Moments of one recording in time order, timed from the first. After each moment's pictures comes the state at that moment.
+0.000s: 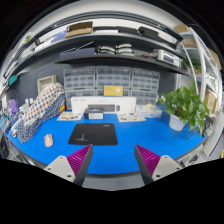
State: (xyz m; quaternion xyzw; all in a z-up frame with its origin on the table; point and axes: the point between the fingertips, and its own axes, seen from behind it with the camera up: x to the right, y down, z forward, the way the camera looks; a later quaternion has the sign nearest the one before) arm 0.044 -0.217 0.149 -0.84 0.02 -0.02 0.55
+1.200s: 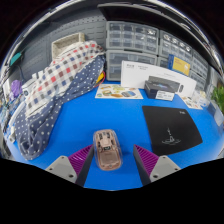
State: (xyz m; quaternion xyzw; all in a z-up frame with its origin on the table) arm -0.289 -0.035 -0.008 -0.90 -0.04 0.02 0.43
